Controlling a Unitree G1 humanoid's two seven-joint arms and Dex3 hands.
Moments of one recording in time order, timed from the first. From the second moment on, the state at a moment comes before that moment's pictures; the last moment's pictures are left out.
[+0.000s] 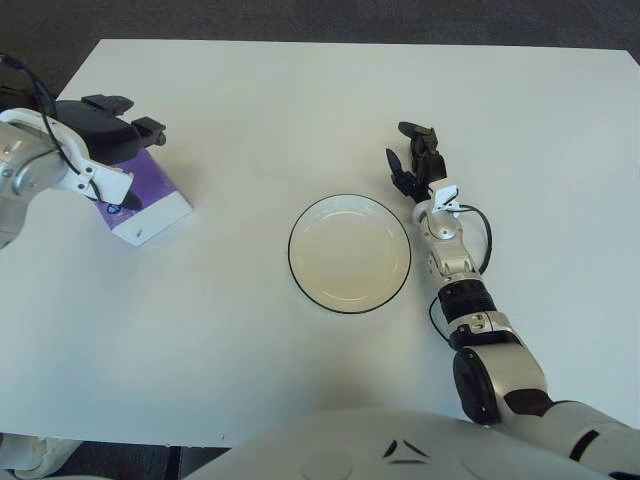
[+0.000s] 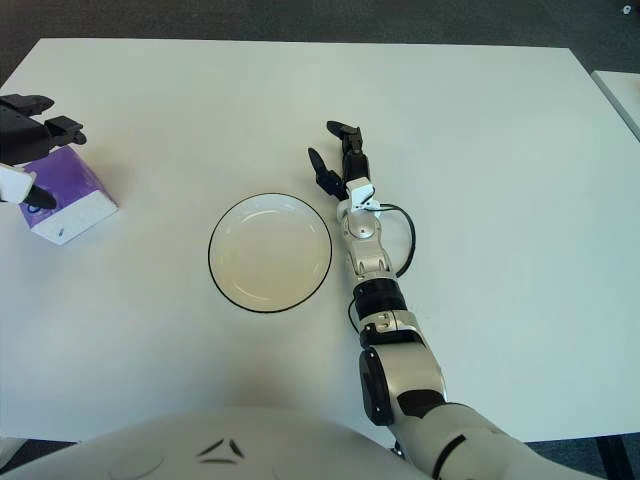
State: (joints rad) left arm -0.35 1.19 0.00 -0.12 0.76 -0.19 -0.84; right arm -0.49 0.03 -0.04 0.60 -0.09 -0.23 -0.16
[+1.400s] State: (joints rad) left arm -0.51 0.85 -0.27 0.01 1.17 0.24 -0.89; right arm -0.51 -0.03 -0.06 0.66 -0.09 -0.29 -0.14
